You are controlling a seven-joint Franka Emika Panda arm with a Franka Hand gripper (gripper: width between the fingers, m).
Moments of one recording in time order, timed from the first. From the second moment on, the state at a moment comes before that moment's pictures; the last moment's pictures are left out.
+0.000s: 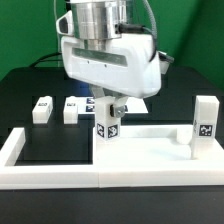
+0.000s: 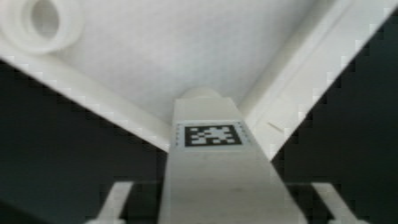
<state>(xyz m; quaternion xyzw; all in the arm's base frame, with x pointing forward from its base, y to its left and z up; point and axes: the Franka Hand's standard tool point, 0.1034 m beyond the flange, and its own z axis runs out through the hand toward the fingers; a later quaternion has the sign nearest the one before) 0.635 -0.051 0.109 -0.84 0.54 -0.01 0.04</state>
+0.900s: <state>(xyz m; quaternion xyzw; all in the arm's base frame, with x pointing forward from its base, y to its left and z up) 0.638 -0.051 0.107 -0.54 0.84 0.01 0.06</state>
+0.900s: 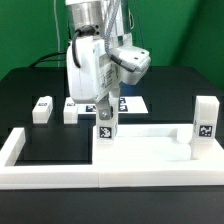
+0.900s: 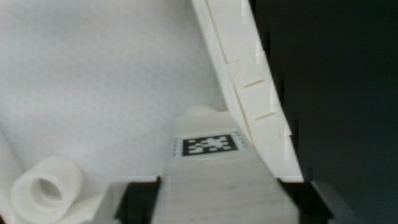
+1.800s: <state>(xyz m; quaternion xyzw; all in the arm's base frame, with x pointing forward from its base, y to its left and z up) 0.634 -0.030 0.132 -0.57 0.82 0.02 0.08</state>
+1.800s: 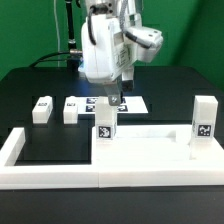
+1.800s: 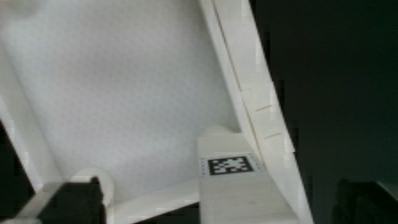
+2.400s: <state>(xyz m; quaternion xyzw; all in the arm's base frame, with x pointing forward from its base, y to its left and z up) 0.607 0.010 0.123 -0.60 0.80 0.04 0.07</state>
